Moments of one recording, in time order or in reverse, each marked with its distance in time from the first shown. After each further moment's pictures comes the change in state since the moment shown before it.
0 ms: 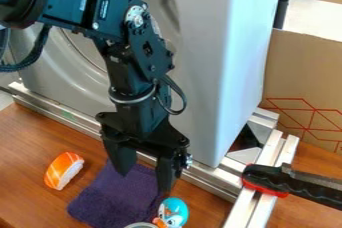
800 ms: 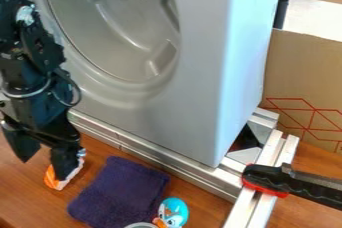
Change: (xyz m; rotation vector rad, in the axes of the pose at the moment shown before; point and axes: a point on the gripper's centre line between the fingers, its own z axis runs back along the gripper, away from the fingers) arm -0.035 0.109 0.006 0.174 0.019 0.046
